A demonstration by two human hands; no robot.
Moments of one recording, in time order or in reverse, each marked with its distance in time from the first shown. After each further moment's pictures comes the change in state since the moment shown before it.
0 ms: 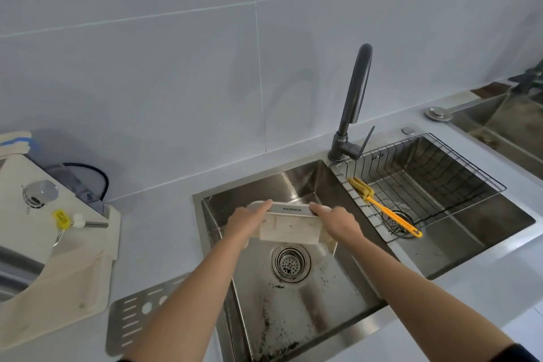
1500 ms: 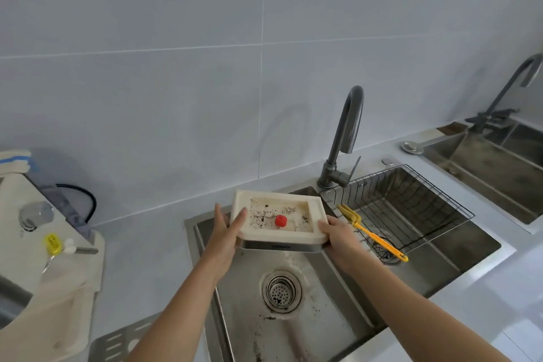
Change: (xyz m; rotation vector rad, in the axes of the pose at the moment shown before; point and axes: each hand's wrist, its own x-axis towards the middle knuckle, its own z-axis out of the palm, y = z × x) left_hand -0.019 -0.001 -0.044 -0.789 -0.236 0.286; right_hand -0.032 -0.030 -0.017 0.828 -0.080 -0.015
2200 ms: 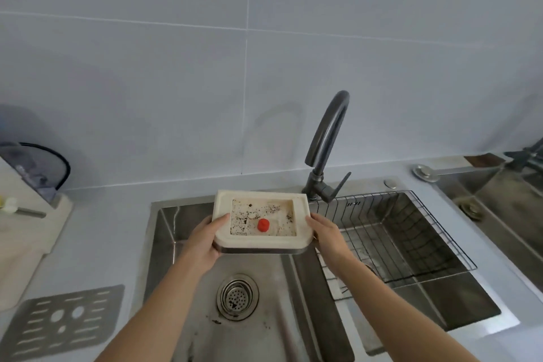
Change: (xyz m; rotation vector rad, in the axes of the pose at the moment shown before) left_hand 0.028 -0.036 0.079 -0.305 0.269 -0.161; right_hand 0.073 -0.026 -0.083 -0.206 -0.244 -0.099
